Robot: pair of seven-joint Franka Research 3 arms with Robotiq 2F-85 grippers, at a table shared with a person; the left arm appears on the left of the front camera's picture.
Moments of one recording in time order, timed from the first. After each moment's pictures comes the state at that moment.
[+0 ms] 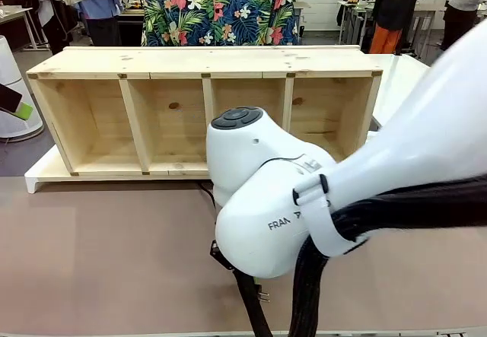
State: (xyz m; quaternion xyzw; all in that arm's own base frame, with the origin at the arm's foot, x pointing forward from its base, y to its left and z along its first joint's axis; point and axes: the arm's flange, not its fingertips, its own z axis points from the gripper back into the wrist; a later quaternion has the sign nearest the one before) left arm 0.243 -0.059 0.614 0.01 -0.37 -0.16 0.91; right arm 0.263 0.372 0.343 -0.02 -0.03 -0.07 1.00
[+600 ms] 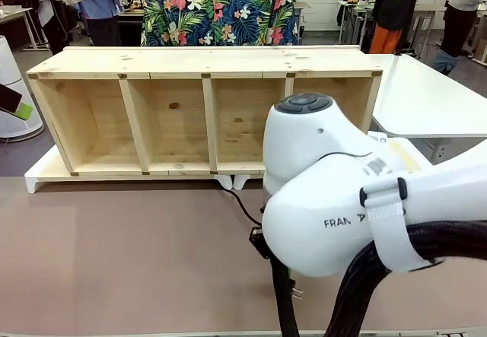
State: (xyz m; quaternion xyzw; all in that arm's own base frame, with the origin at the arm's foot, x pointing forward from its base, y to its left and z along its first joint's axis) left arm 0.243 -0.059 0.614 0.01 -0.37 -0.16 0.91; right arm 0.261 0.305 0.365 0.00 -0.04 -0.16 0.99
